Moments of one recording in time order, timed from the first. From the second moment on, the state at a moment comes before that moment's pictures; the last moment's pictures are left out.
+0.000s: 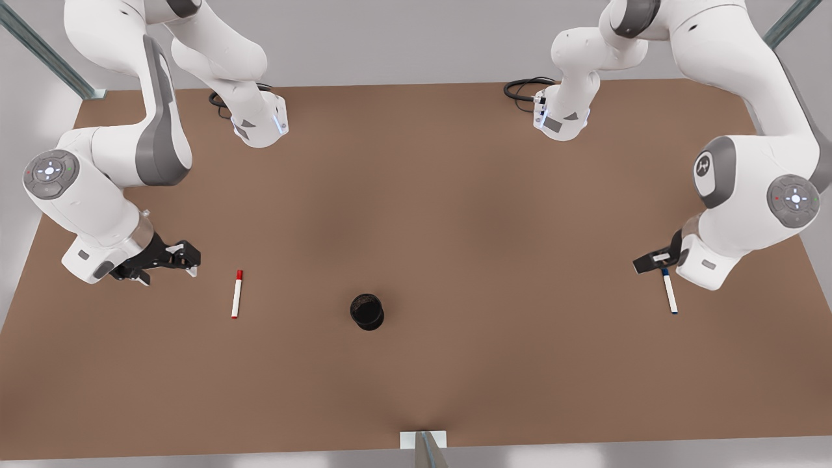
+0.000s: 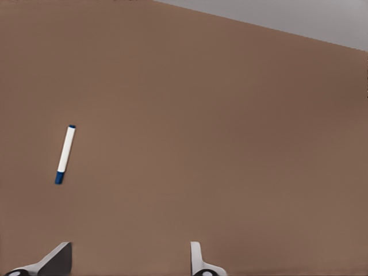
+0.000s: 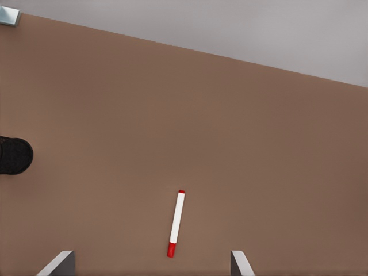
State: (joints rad) left arm -0.01 0.34 -0.04 -1.33 0.02 1.62 -0.28; right arm -0.22 0.19 0.32 -1.57 -0.11 1.88 -0.08
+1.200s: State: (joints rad) left arm 0.36 0.75 -0.03 -1.69 -0.04 2.53 0.53; right arm -0.28 0.71 0.29 -1.71 -0.21 2.34 -0.04
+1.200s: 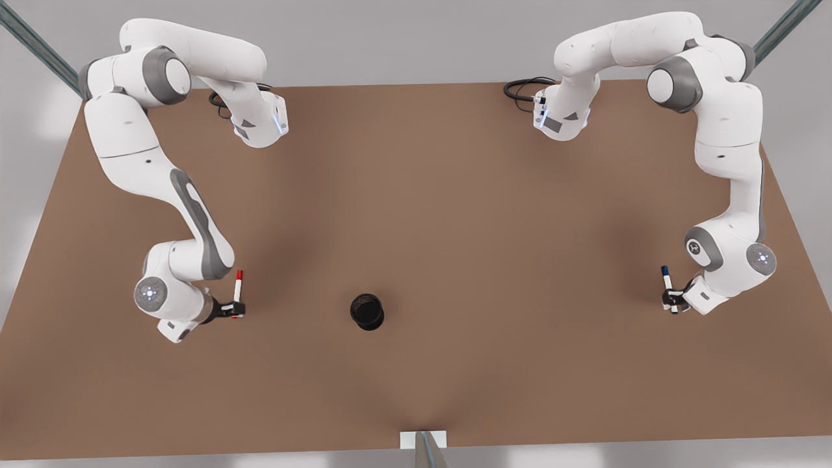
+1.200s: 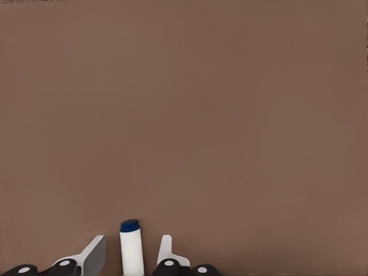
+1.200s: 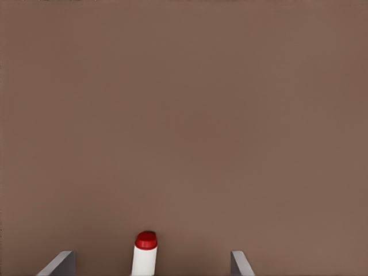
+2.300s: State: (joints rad) left arm 0.35 0.71 -0.05 -1.68 -0.04 2.52 0.64; right arm -0.27 0.65 0.32 -1.78 -0.27 2.34 0.07
